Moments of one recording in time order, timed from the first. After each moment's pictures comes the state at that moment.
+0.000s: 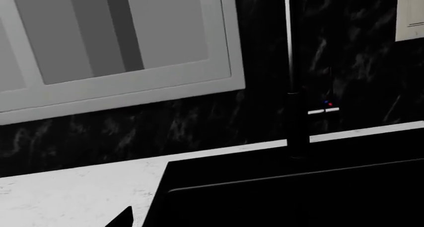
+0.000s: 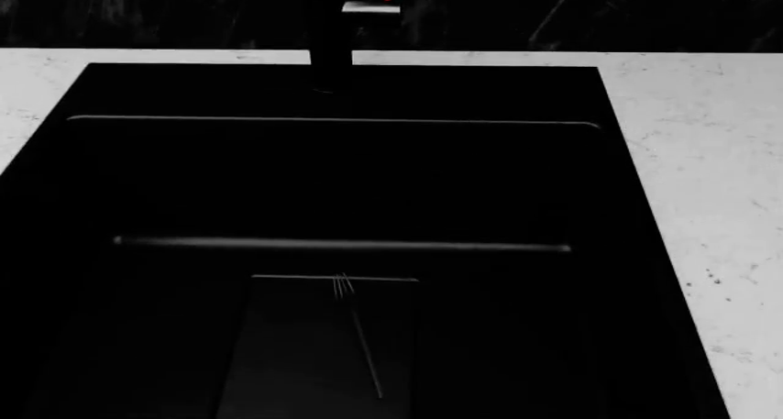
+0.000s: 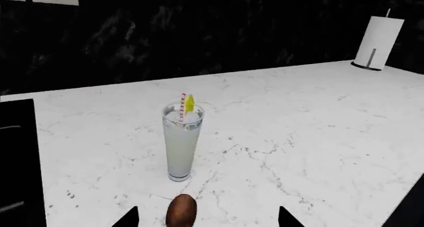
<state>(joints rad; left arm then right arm) -0.69 -0.34 -0.06 0.72 -0.35 -1.32 -0.10 0.27 0.80 0.78 -0.79 1.86 1.40 1.47</state>
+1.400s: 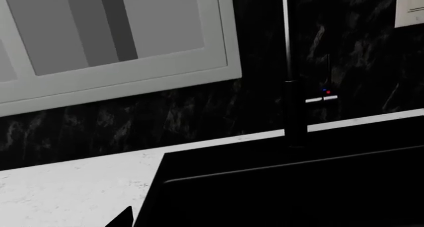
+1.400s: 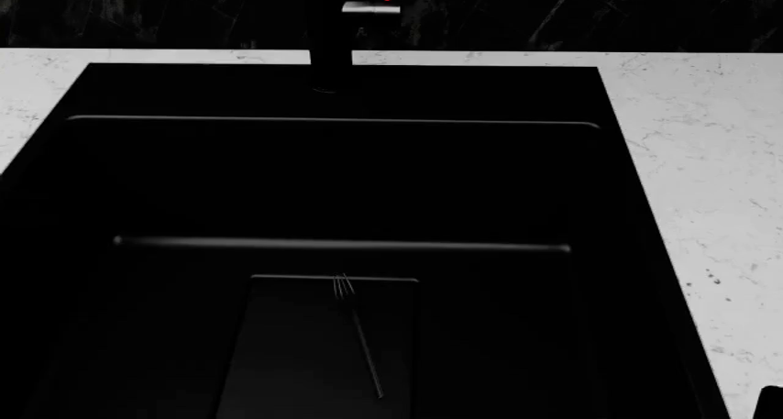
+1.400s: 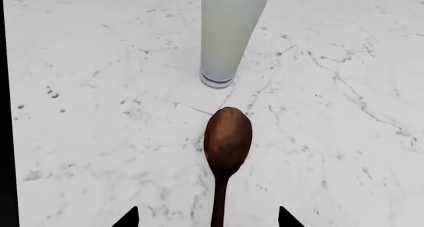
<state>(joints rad) -0.65 -0.35 -0.03 0.68 -0.36 -1.26 -0.12 0.30 0.73 0.38 -0.43 1.39 1.30 1.13</state>
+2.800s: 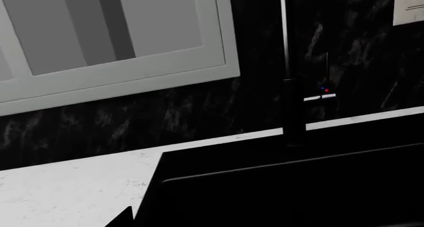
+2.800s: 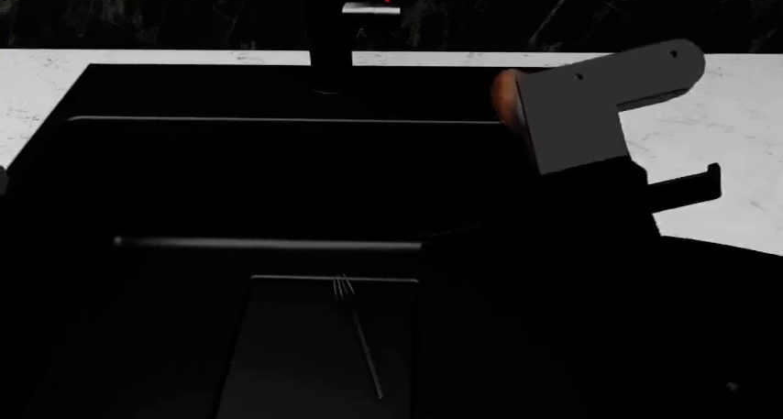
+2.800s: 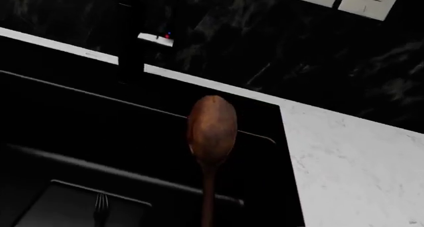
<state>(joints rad) -0.64 -0.36 -0.02 0.67 -0.38 -1.24 -0.14 1.05 0.53 -0.39 -0.23 1.13 1.24 0.66</state>
